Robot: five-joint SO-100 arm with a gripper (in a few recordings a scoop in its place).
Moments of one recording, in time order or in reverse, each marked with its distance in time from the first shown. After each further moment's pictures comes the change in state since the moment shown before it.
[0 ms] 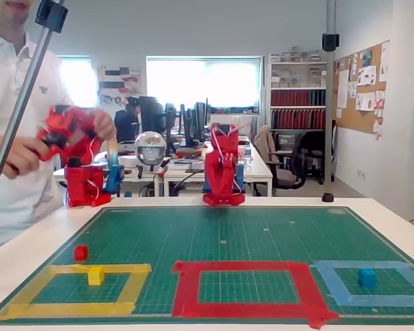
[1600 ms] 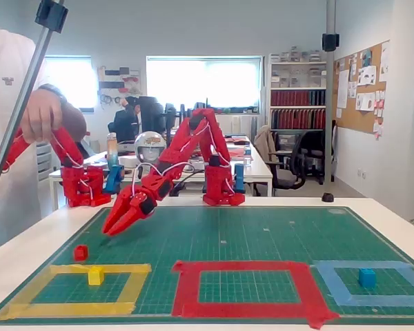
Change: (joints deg) arm 32.3 -108.1 -49.7 -77.9 -14.4
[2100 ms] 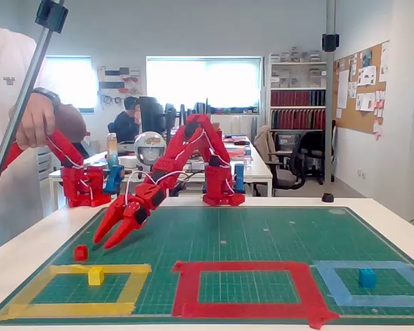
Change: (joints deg) arm 0.1 -10.1 -11.7 -0.2 -0.8
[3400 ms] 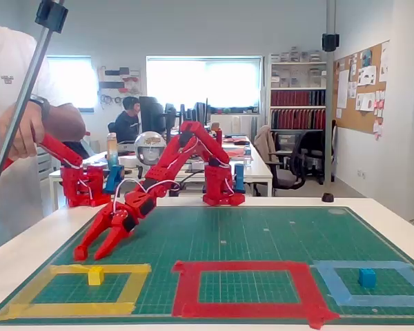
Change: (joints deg) arm 1.9 -12.5 -14.2 0.0 0.0
